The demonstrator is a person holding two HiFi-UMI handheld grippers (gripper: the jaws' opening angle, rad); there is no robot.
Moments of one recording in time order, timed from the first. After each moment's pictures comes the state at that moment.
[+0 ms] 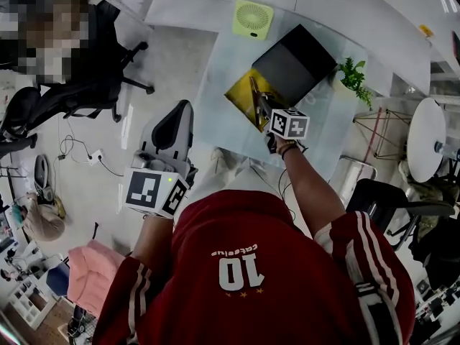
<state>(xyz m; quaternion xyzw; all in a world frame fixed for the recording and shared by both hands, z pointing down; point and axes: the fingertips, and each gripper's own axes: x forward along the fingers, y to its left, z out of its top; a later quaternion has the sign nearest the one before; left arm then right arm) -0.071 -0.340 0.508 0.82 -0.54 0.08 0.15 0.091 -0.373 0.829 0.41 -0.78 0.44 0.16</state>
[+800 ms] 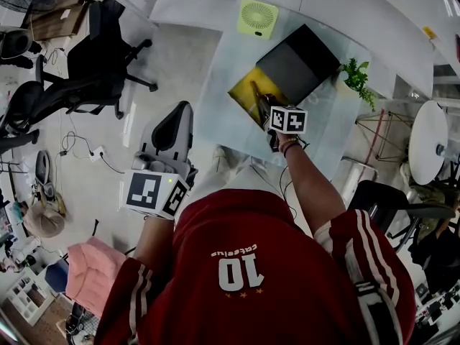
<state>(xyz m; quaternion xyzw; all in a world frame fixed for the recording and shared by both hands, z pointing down) -0.080 -0.328 0.506 0.82 -0.55 0.08 0.14 0.087 -0.362 0.859 0.40 -0.76 0.46 0.22</state>
